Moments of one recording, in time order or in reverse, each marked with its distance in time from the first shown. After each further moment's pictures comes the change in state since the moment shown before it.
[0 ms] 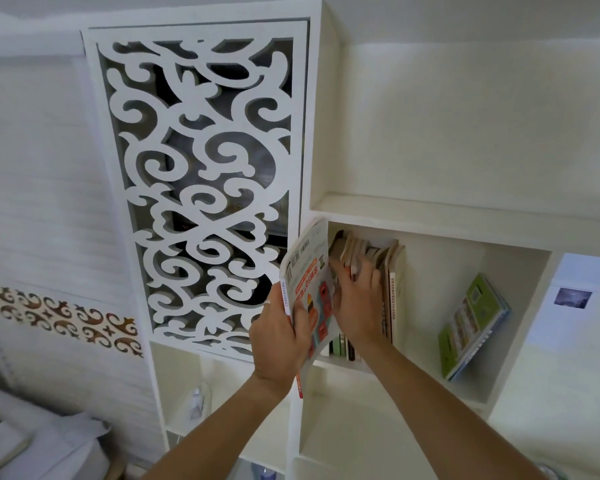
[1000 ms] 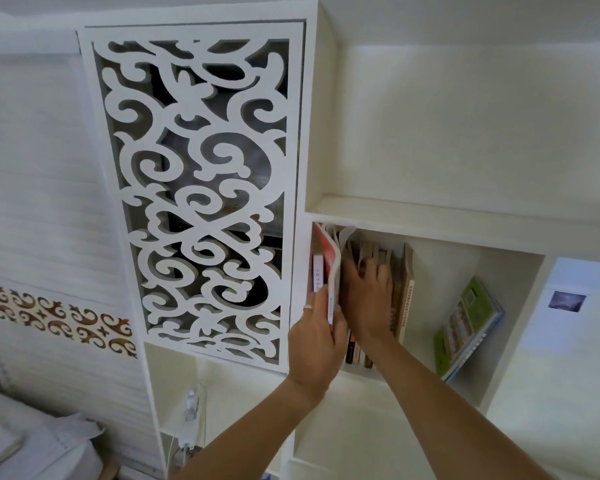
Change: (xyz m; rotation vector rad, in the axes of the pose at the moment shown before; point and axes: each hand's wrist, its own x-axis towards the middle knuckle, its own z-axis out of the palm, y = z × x) left_hand -0.020 0.020 0.054 0.009 -0.106 0.086; right_hand 0.016 0.019 -0.001 -0.223 0.018 0.034
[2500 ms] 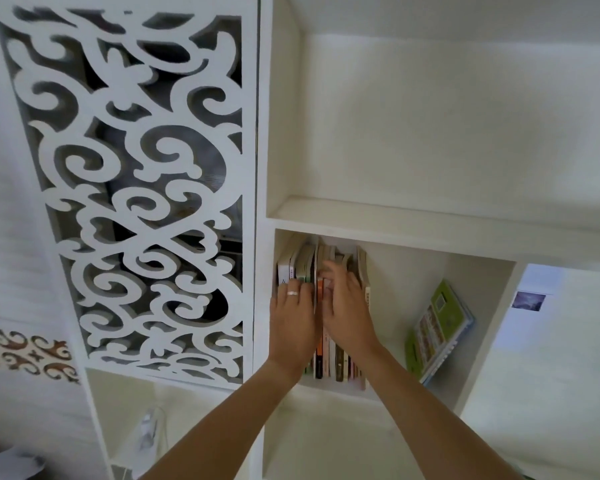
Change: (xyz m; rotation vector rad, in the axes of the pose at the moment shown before) left_hand 0.056 -0.044 0.074 0.321 -0.059 0.198; right_hand 0.006 0.031 -0.013 0.546 -0.101 -0.063
